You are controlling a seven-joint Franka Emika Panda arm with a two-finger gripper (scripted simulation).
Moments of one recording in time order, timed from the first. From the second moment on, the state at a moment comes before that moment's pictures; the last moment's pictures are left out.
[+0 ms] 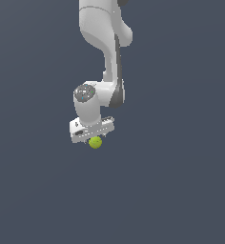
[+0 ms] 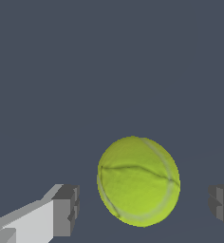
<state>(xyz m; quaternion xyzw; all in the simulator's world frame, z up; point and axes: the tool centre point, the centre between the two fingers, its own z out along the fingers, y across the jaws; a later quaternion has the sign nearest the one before) -0.019 -0.090 0.070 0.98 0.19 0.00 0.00</state>
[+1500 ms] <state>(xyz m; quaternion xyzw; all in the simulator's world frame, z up) -0.027 -0.096 0.062 0.98 0.19 0.00 0.00</state>
